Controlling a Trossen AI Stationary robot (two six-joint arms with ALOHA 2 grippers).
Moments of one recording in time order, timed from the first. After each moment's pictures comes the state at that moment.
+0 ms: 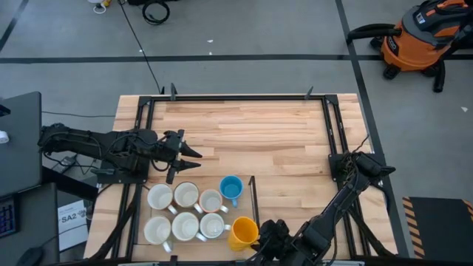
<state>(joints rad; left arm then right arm) -0.13 0.81 0.69 -0.12 -0.02 -0.20 0.83 2.03 1.78 -0.74 0.57 1.50</state>
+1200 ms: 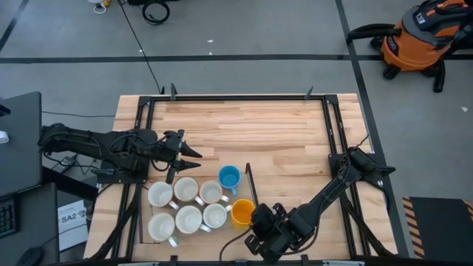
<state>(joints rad) -0.13 0.81 0.69 -0.12 -0.02 -0.20 0.70 2.03 1.78 -0.92 0.48 1.46</state>
